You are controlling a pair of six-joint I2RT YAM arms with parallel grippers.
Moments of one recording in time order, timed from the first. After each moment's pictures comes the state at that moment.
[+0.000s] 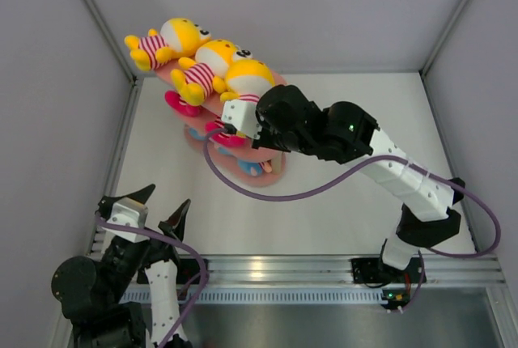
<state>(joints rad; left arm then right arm) 0.36 0.32 1.46 -1.08 0.74 0.07 1.18 1.68 2.22 -1.24 0.37 -0.51</state>
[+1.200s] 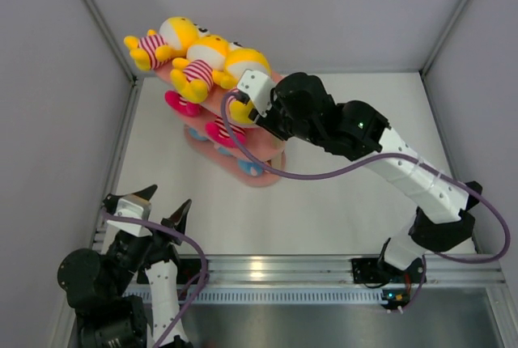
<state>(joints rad) 0.36 0.29 1.38 -1.07 0.74 0.09 1.07 1.60 2.07 -0.98 0.33 -0.33</state>
